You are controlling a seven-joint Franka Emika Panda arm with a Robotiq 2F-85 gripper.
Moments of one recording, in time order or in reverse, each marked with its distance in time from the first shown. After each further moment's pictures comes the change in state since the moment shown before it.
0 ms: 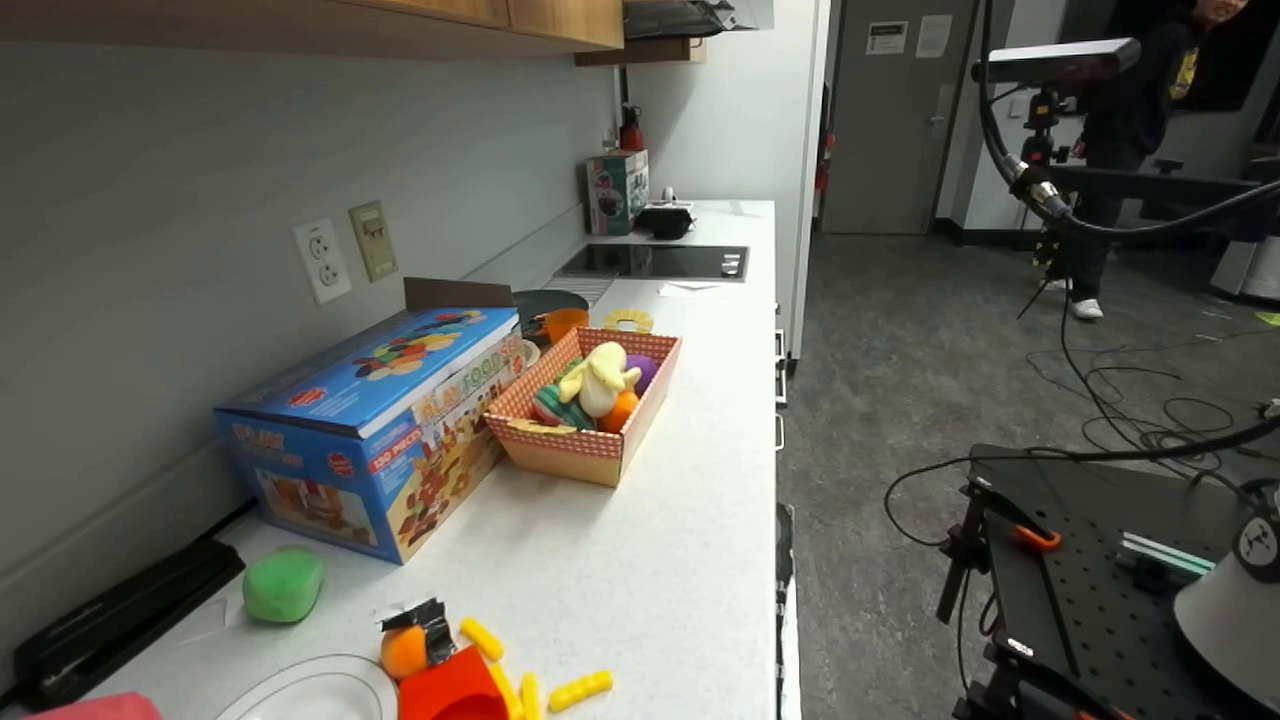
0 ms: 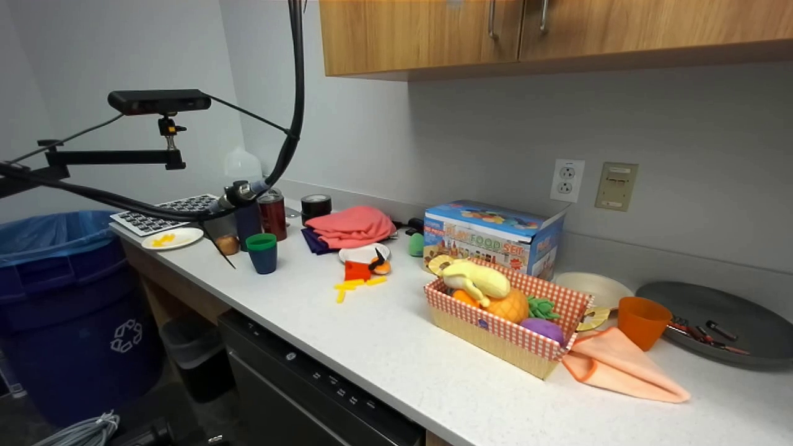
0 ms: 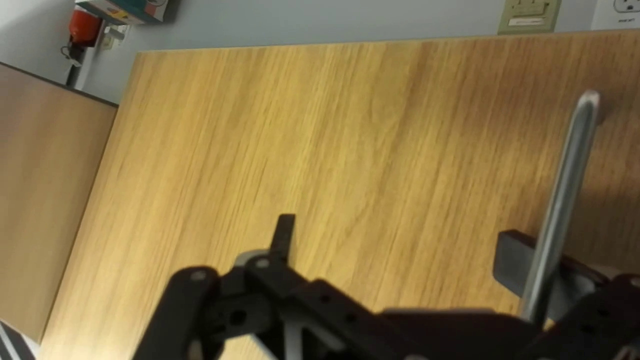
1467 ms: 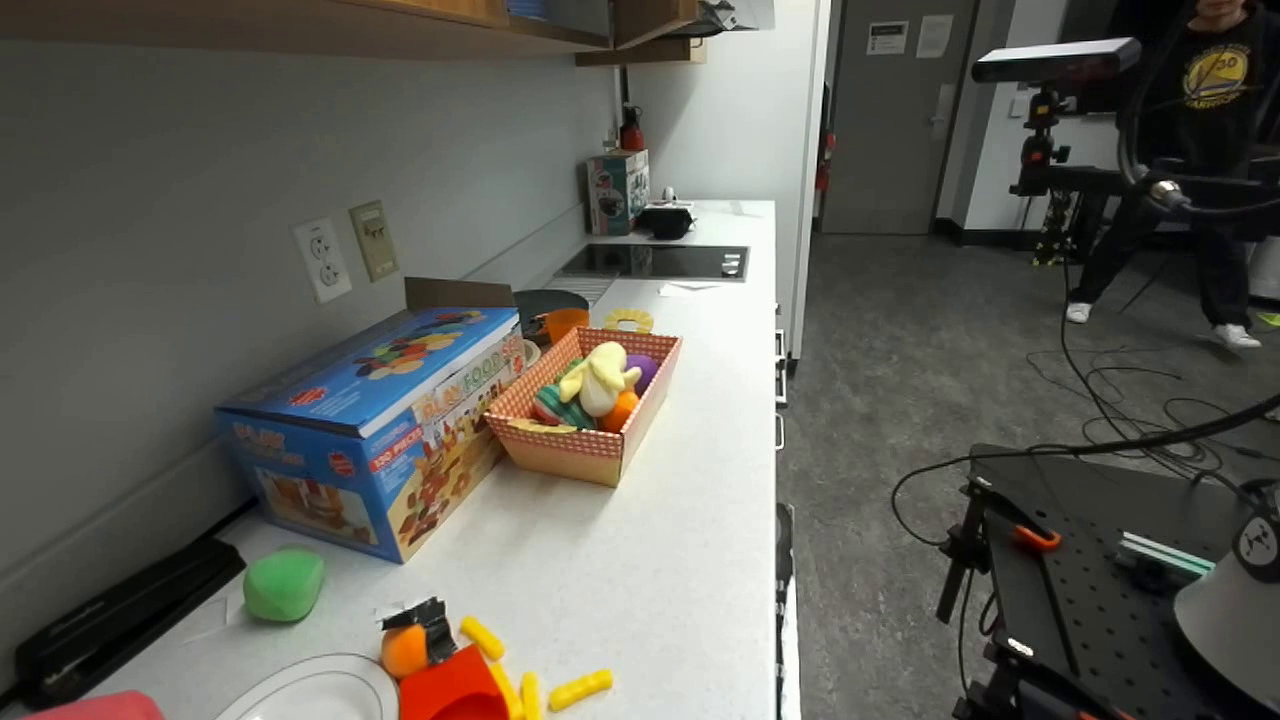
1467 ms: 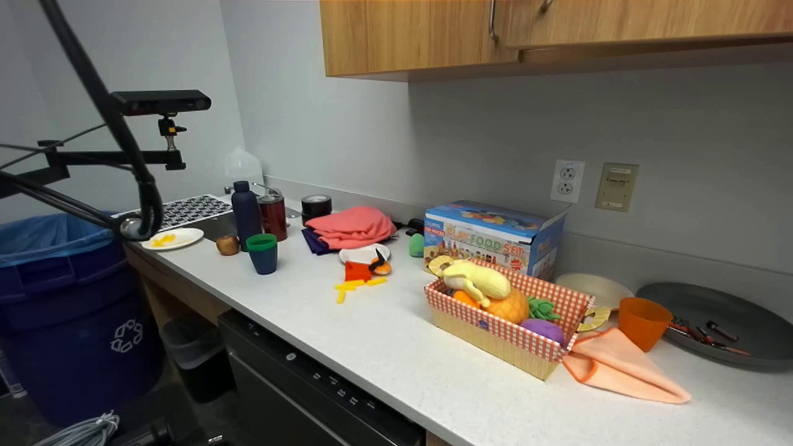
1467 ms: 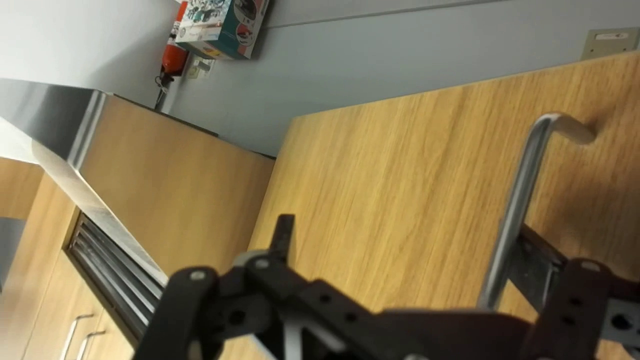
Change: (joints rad) arm -0.016 -0.469 -0.117 -0.462 -0.114 0.002 0.001
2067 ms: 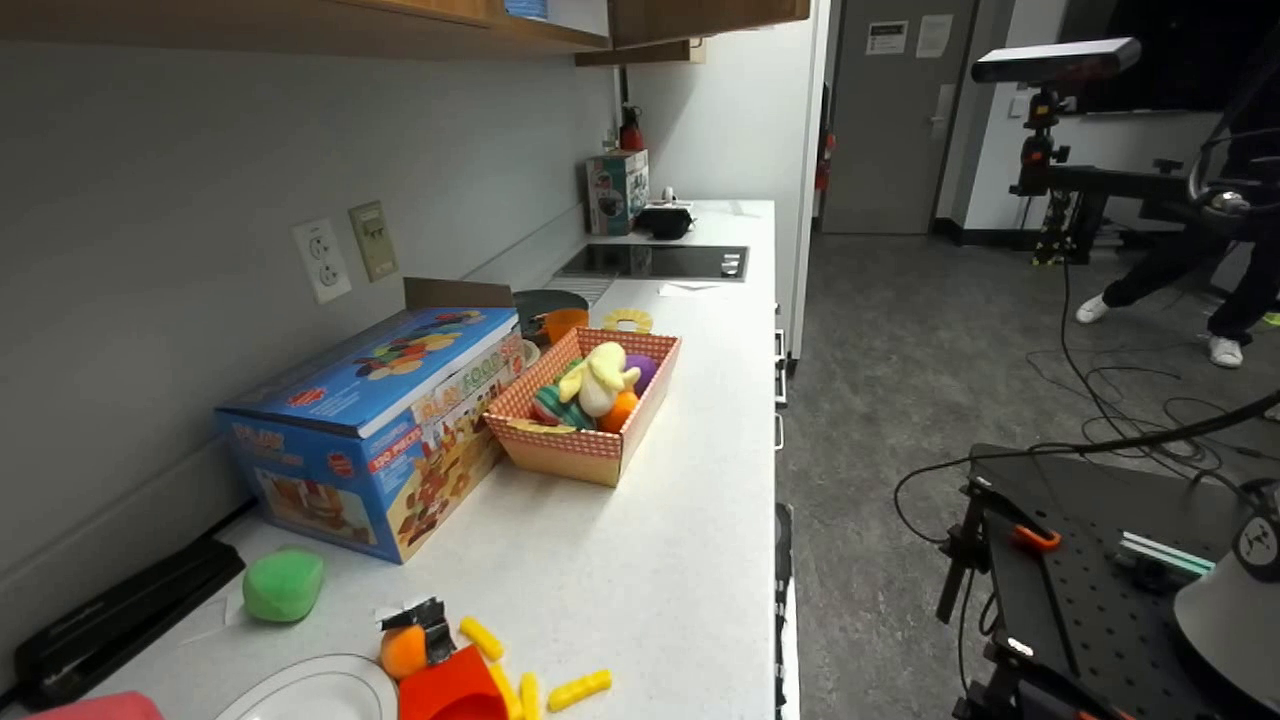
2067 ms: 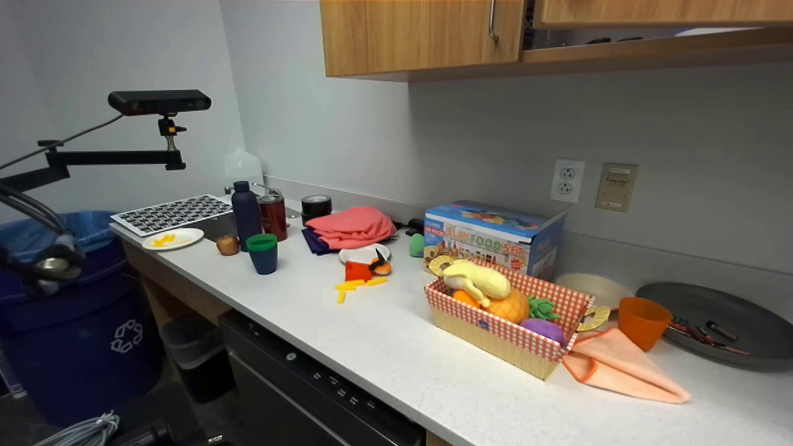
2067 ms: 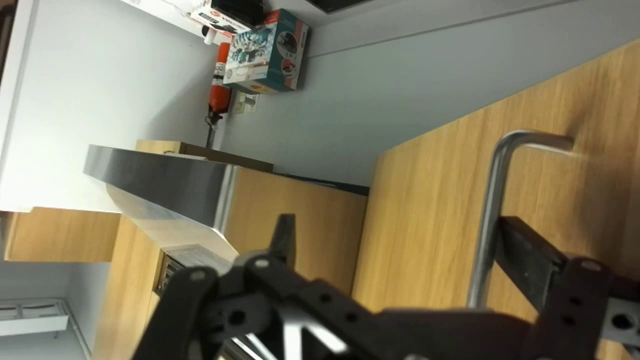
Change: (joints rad) arm -0.035 -0.222 -0.165 -0.177 -0.001 0.041 -0.036
